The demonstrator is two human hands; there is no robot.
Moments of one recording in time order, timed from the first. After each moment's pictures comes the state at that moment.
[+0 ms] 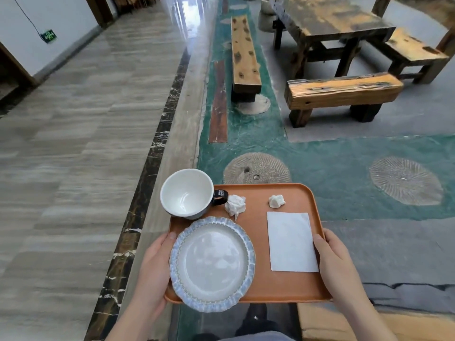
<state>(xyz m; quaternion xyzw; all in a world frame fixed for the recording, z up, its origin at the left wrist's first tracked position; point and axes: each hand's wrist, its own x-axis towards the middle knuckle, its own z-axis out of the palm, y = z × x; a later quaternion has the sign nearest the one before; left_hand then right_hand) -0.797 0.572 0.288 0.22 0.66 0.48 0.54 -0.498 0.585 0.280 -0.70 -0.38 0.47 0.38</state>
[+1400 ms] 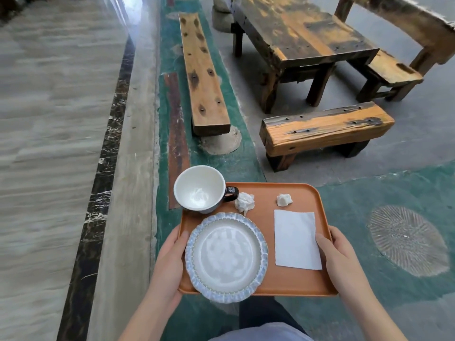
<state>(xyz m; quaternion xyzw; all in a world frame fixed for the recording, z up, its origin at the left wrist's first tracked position) -0.731 1.374 0.282 0.25 0.59 0.42 0.64 -0.439 1.324 0.280 -0.75 -0.31 0.42 0.41</state>
